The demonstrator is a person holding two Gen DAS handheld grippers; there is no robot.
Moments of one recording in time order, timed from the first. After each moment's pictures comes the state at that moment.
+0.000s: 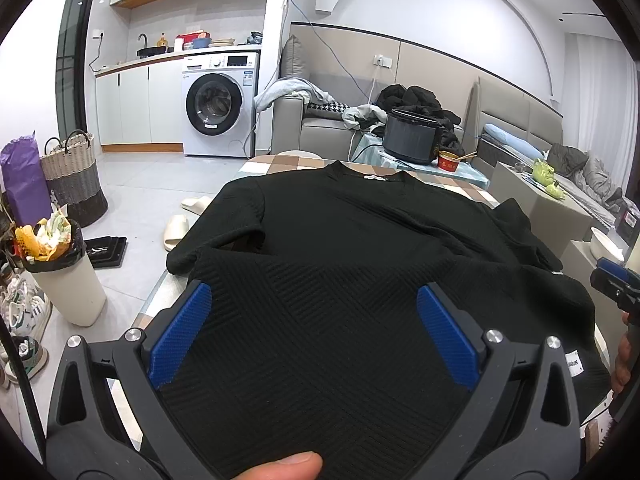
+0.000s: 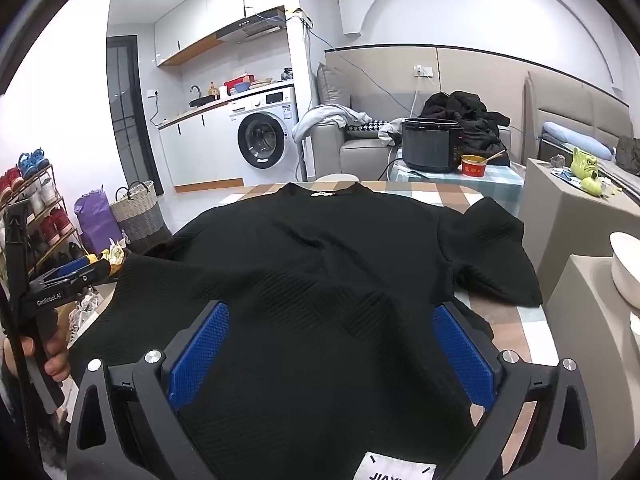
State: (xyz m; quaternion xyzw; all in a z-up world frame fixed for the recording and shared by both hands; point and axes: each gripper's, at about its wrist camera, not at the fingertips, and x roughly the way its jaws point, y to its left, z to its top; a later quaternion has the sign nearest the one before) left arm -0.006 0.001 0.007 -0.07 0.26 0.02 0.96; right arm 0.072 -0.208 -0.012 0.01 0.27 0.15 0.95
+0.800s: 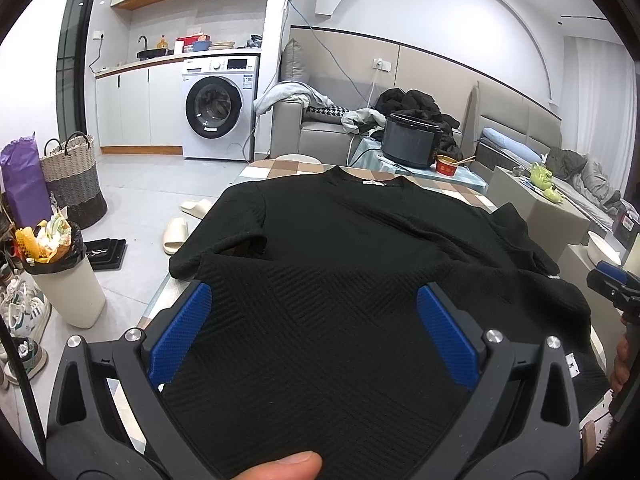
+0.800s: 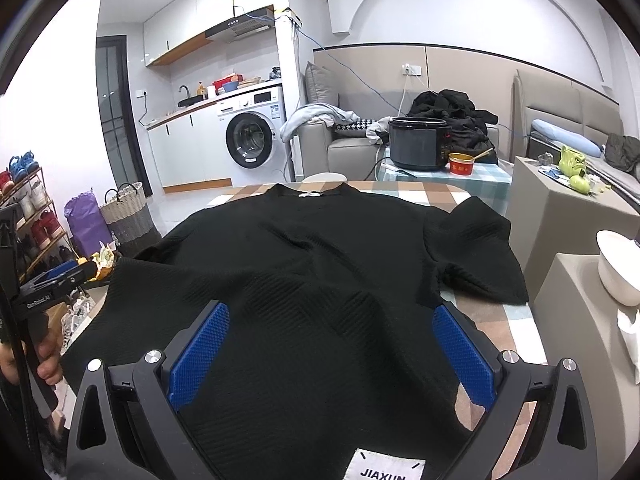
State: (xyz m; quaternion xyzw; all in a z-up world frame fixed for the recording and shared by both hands) left arm -0.006 -0.001 0.015 -0.06 0.26 0.02 0.96; right arm 0.069 -0.213 -0.009 0.01 0.27 0.13 0.95
